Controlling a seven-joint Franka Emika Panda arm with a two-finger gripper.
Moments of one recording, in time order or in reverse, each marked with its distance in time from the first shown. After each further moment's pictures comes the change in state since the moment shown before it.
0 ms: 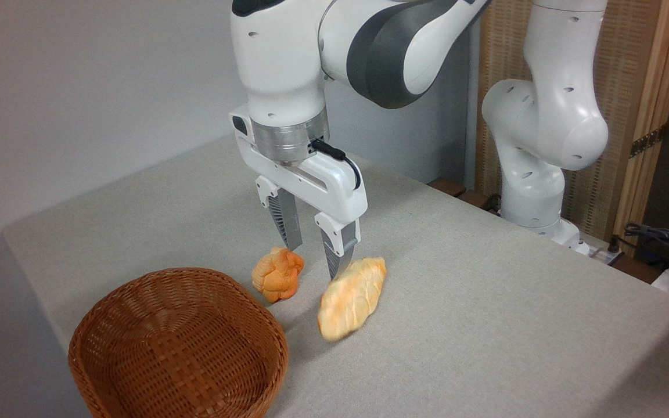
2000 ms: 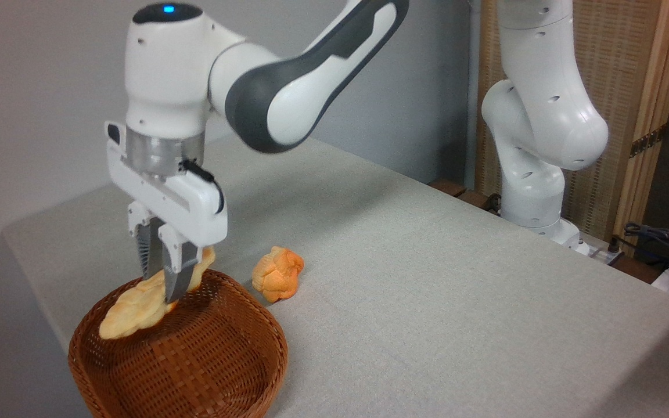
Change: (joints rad) arm 0.005 0.315 -0.134 0.293 -0.074 0.354 -0.153
